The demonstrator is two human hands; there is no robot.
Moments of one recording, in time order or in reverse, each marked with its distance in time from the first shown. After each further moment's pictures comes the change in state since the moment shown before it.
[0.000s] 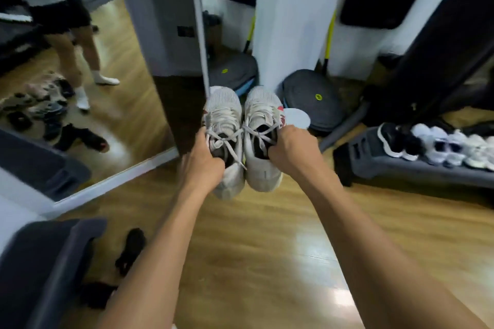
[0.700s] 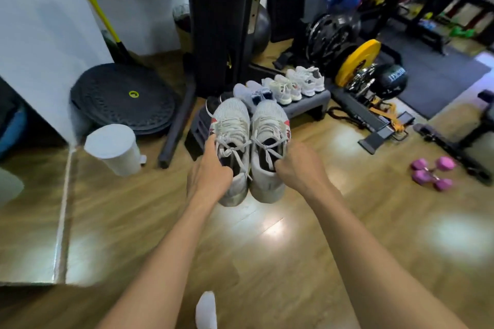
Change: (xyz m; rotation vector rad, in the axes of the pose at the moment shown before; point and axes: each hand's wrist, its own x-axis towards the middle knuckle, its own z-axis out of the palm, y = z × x) left_hand -0.031 0.335 0.421 0.105 -0.583 0.500; right_hand -0.002 0.476 -0.103 0.109 0.101 0.891
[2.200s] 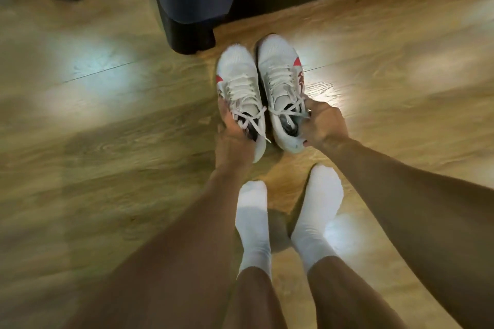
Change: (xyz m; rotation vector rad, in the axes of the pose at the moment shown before) left_hand 0.424 -0.368 0.628 -0.045 -0.145 -0.690; right_hand 0.549 0.297 0.664 -0.027 -0.734 0.023
